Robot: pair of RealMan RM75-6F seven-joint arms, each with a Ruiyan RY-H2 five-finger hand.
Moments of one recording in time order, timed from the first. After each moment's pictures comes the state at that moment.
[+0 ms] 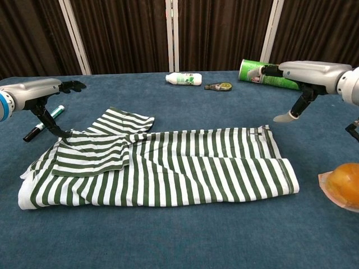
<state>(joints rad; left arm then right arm) -0.72 -1.50 -0.18 -1.26 0.95 0.84 0.18 0.75 -1.45 0.17 -1.23 -1.34 0.87 0.08</state>
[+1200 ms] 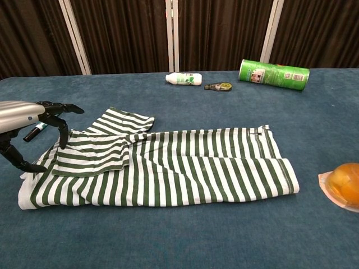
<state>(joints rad) -0.57 -1.37 0.04 -1.37 1.55 1.02 -0.02 0.26 -1.18 0.03 -1.60 -1.59 1.58 -0.01</state>
